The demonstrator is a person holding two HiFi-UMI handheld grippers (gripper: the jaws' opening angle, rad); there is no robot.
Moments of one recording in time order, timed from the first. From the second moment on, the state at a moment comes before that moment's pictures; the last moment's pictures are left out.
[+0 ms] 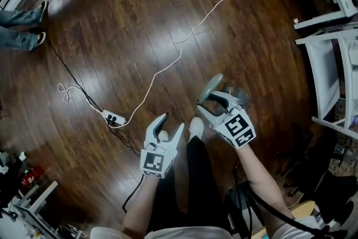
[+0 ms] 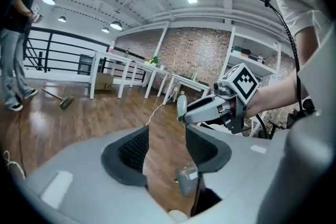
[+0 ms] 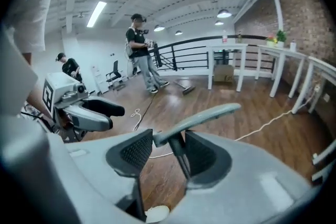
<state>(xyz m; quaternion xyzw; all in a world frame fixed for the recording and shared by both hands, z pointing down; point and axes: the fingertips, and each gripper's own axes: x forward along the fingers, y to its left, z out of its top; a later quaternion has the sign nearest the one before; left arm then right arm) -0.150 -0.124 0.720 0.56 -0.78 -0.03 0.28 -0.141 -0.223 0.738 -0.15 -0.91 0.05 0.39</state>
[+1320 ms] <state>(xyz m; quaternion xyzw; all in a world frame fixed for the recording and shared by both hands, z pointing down) -0.026 -0.155 0.516 0.80 -0.57 0.05 0.17 0.183 -0.258 0.584 0.39 -0.88 0.18 0.22</state>
